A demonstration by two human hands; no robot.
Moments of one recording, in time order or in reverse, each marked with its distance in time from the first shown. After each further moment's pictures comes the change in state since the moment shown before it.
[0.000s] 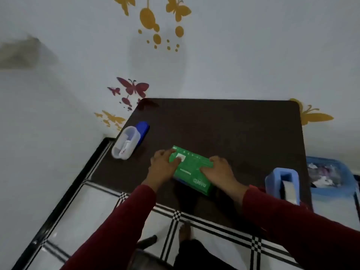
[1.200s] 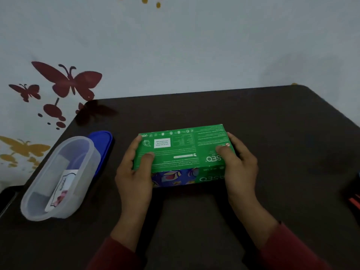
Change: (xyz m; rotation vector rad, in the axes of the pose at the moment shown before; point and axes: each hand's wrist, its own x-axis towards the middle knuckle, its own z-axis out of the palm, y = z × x) left_hand 0.181 -0.145 0.044 -1.065 0.263 0.287; right_hand 0.159 -0.012 0.171 0.835 0.878 -0.208
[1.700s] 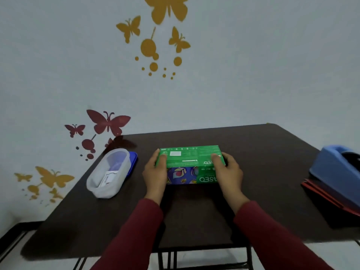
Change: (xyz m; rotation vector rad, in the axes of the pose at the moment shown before) left_hand -0.024 0.014 -0.018 0.057 -0.042 0.054; right_hand -0.045 -0.008 -0.023 -0.161 0.018 -0.155
